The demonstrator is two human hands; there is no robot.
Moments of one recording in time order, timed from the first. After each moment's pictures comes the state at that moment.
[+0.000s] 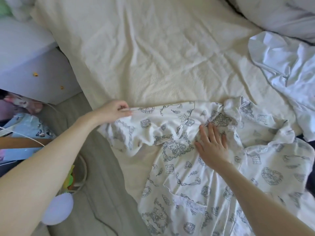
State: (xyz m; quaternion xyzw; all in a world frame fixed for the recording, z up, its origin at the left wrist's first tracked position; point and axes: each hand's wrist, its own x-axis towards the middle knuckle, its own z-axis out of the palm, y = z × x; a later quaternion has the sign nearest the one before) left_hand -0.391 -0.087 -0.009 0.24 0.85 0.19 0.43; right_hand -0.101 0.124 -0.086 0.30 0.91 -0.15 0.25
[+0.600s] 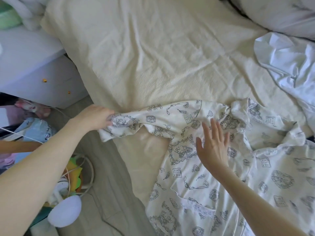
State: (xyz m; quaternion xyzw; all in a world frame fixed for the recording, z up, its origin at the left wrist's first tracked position) left_hand -0.424 -0.133 -0.006 0.41 0.85 -0.16 0.30; right_hand -0.136 0.091 -0.049 0.35 0.91 -0.19 0.10
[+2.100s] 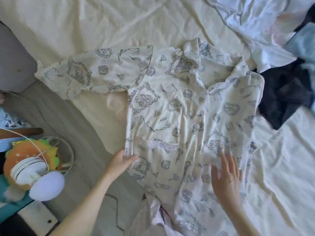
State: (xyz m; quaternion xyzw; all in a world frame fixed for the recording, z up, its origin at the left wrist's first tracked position) left_hand -0.110 -0.188 -0.073 0.02 0.81 0.18 0.56; right_hand 0.152 0.010 -0.016 0.56 0.79 -0.22 0.09
